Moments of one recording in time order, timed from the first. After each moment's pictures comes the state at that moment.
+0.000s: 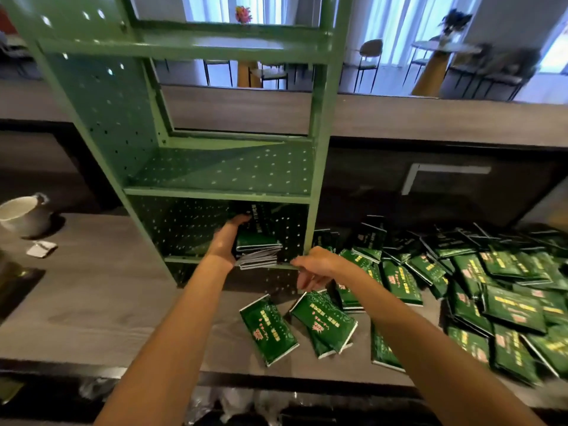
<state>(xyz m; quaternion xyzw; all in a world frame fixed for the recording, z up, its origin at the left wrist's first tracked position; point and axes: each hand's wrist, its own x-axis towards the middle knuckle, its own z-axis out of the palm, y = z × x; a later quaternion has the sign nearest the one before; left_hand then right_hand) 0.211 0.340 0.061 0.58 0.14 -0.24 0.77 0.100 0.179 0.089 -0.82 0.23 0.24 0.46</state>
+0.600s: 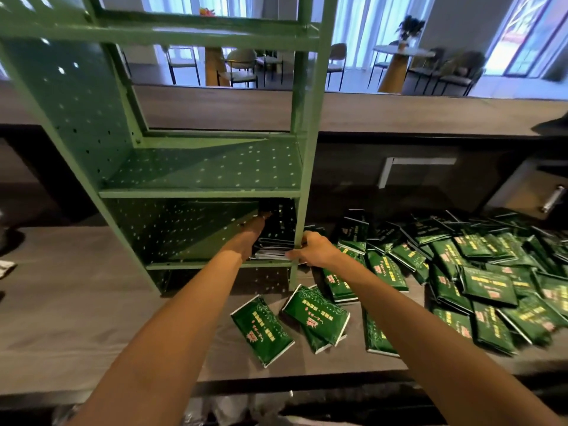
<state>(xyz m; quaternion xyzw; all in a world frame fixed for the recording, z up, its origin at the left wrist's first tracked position) 0.212 0.283 0.063 0.71 0.04 -0.31 0.63 0.110 0.170 0.079 -0.87 0.23 0.11 0.42</state>
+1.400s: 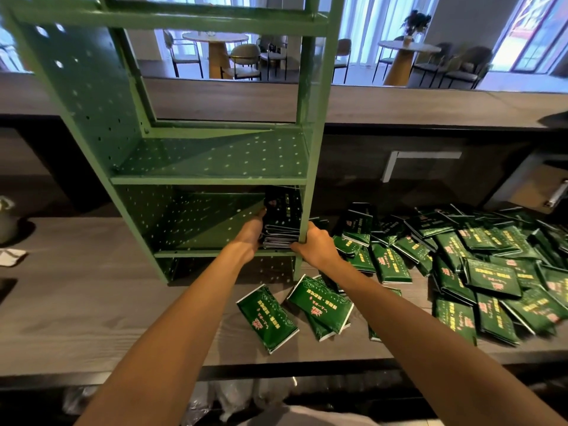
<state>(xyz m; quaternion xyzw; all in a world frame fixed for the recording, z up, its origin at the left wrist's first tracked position) 0.174 0.304 0.075 0.64 -0.01 -0.32 0.70 0.102 0.185 0.054 -0.92 0.22 -0.03 0.32</state>
